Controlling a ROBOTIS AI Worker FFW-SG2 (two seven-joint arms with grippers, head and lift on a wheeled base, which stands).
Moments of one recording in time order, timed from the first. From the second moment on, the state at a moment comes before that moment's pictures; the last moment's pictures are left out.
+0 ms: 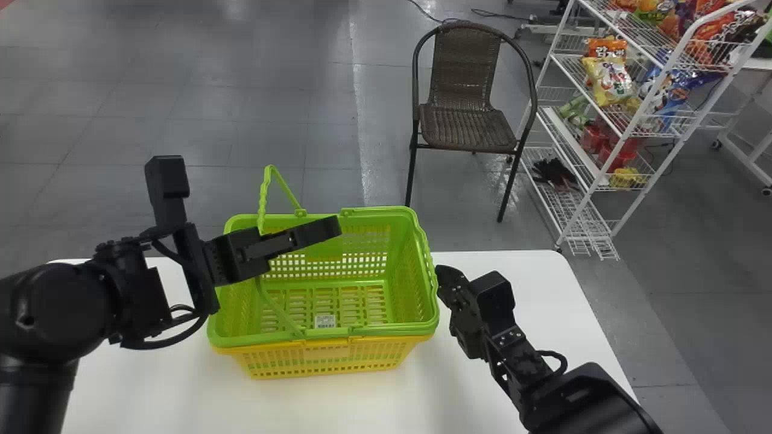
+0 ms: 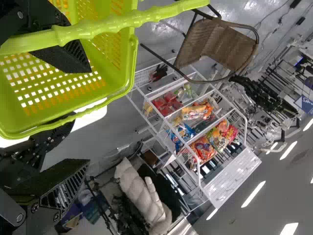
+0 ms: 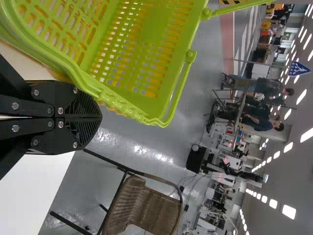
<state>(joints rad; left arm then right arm) -0.17 0.05 0.05 -1.70 0.61 1.05 -0.44 -0.02 -0.24 0.27 -1.29 0.04 0.00 0.04</state>
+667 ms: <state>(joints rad) -0.16 0.04 0.05 -1.72 0.61 1.05 -0.44 0.04 -0.24 0.26 -1.47 -0.01 0.05 0.04</state>
